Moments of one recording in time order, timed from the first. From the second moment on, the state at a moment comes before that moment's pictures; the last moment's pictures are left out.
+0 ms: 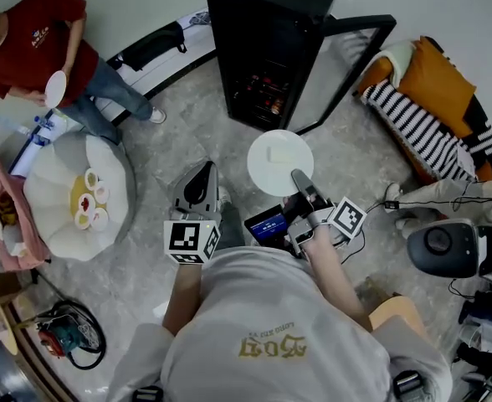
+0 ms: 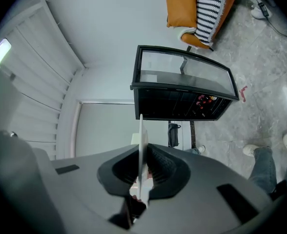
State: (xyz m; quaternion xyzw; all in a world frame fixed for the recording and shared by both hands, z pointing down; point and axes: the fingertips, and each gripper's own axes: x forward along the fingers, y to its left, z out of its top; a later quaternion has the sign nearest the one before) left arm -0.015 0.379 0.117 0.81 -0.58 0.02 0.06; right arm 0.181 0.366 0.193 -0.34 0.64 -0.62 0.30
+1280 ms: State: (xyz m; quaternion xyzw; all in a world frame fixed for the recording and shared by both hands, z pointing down) left arm -0.125 0.116 0.134 0.84 -0.54 0.00 0.09; right arm 0.071 0.123 0.184 -0.37 0.64 -0.59 0.33
